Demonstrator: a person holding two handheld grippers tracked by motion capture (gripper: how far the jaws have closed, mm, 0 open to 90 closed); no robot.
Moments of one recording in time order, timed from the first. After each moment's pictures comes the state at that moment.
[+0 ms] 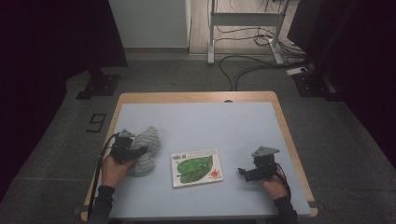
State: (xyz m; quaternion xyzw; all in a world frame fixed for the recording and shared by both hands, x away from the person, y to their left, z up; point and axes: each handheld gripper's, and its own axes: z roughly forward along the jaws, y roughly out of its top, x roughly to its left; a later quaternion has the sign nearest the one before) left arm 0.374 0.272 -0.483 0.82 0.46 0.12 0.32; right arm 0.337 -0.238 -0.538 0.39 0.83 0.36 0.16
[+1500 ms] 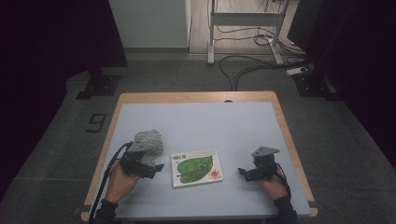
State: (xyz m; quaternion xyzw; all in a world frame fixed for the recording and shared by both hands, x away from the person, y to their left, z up) left arm 0.322 0.220 -0.462 0.86 0.35 0.12 0.36; right arm 0.337 -0.238 -0.538 0.39 0.83 0.36 0.16
